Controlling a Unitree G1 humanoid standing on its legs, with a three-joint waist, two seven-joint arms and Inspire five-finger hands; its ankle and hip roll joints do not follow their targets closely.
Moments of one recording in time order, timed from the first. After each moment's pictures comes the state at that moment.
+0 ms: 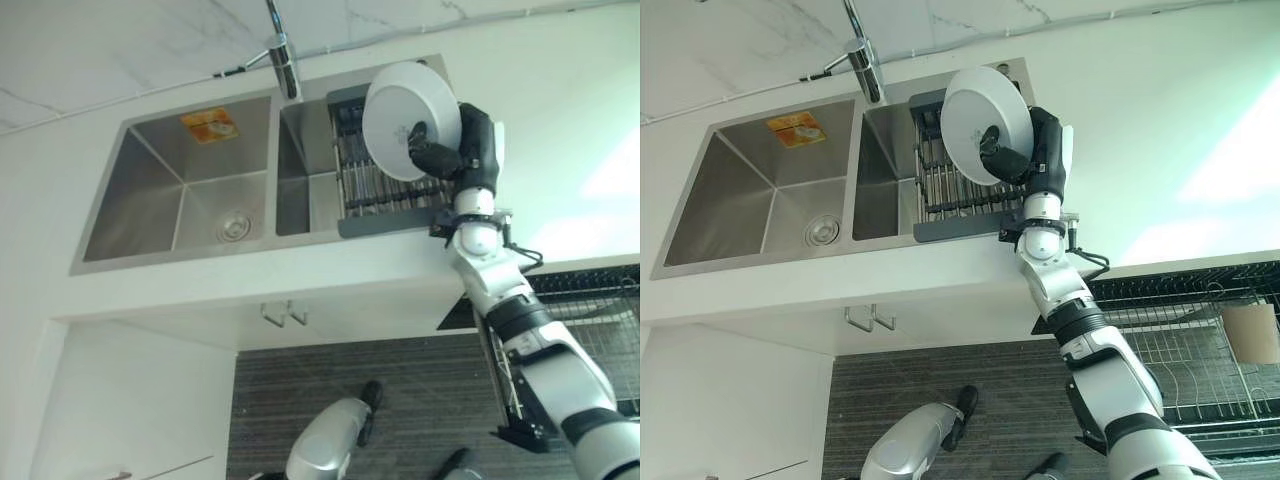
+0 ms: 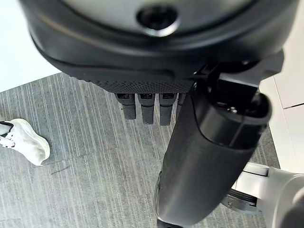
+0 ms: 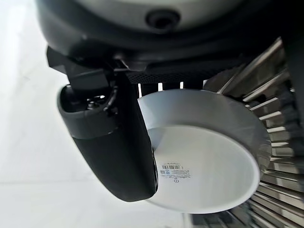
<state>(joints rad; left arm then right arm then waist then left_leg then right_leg) 0.06 0.19 -0.23 1.16 -0.13 0.07 -0.12 -0.79 -0.33 0.35 0.42 0.36 -0.27 -0.59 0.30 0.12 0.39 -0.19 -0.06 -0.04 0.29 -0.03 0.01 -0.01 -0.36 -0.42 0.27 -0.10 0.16</state>
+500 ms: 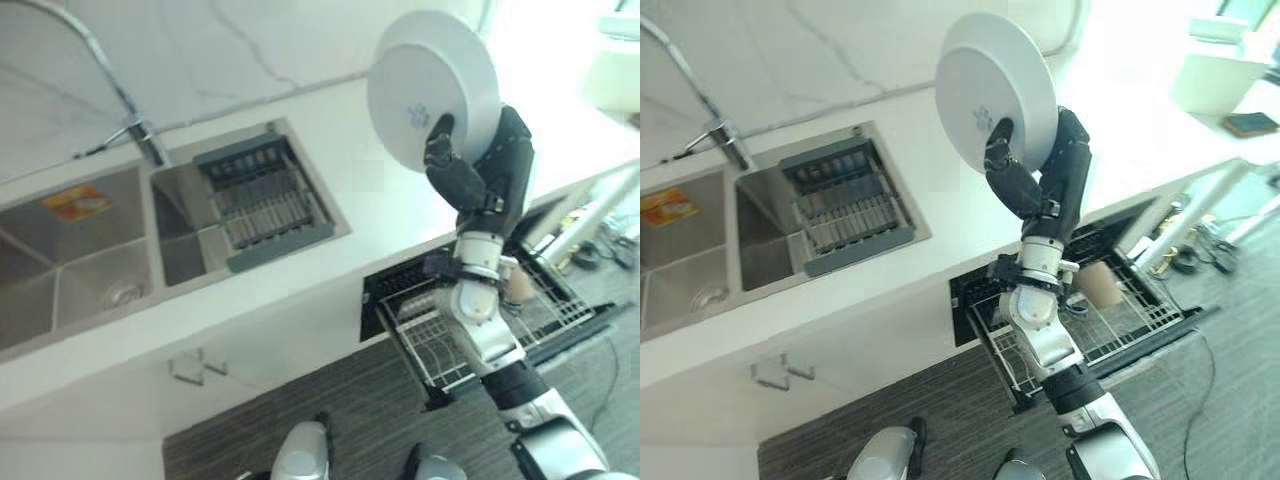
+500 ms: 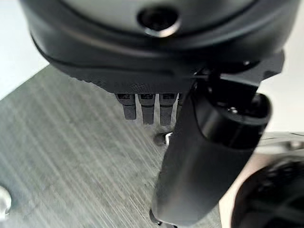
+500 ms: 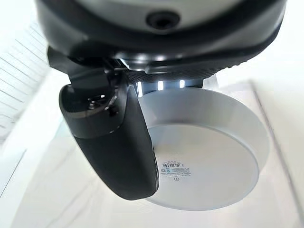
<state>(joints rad) 0.05 0.21 -0.22 1.16 -0.06 0.07 -0.09 -0.42 -0.34 0.29 0.09 0.28 -0.46 -0.68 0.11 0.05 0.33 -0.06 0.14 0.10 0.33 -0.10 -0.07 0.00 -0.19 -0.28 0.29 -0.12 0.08</state>
